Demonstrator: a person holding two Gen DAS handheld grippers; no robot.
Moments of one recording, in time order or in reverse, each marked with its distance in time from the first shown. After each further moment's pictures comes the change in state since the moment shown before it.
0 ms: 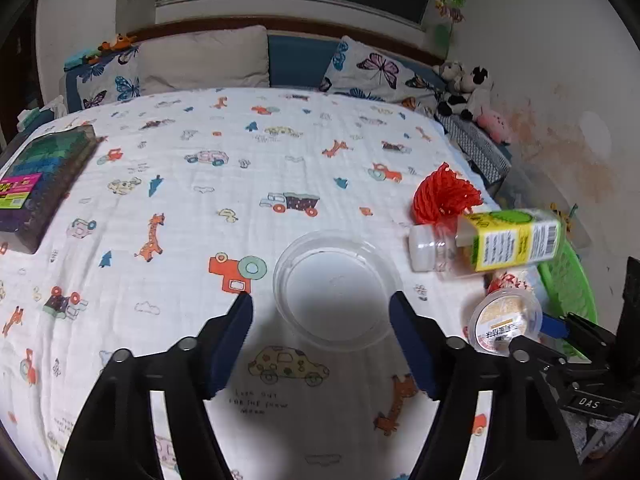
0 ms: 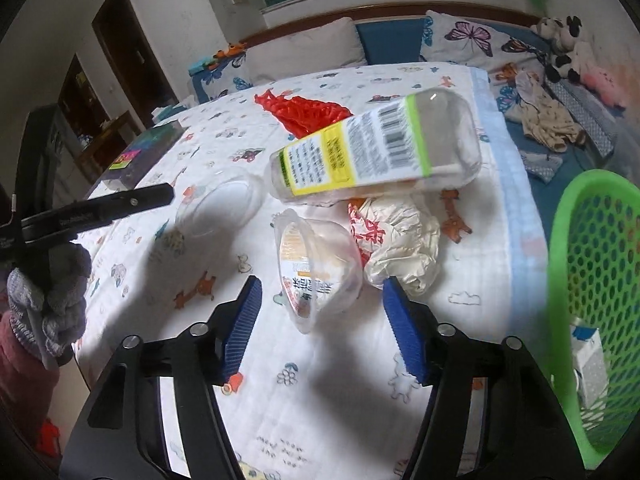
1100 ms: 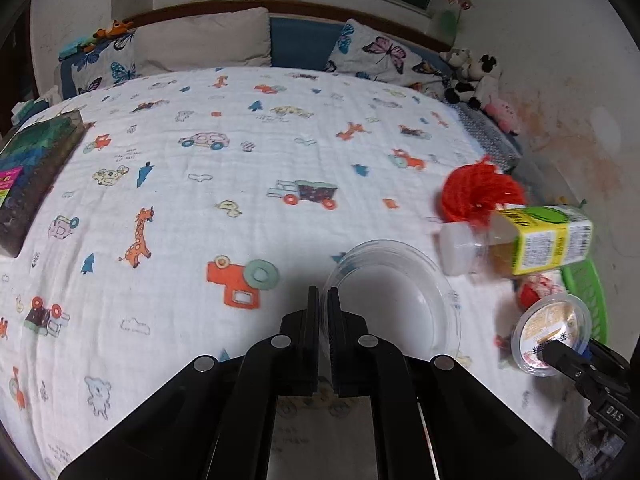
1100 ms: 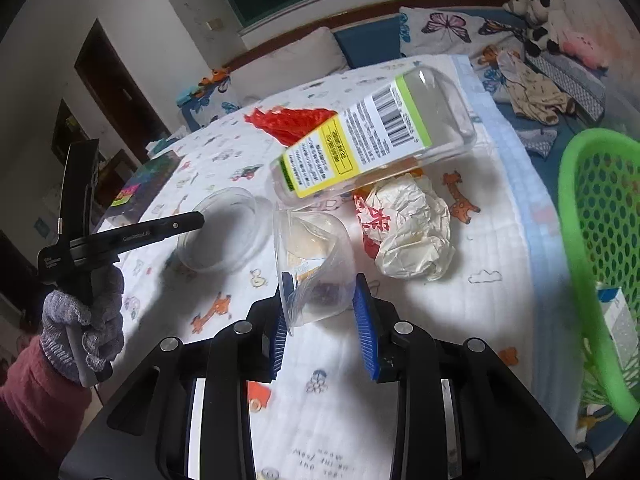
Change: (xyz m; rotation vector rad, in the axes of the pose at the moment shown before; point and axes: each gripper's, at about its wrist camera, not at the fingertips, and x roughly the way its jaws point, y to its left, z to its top) left arm 0.026 0.012 0.007 -0.004 0.041 -0.004; right arm -0.015 -0.004 -0.009 0.127 -0.071 0.035
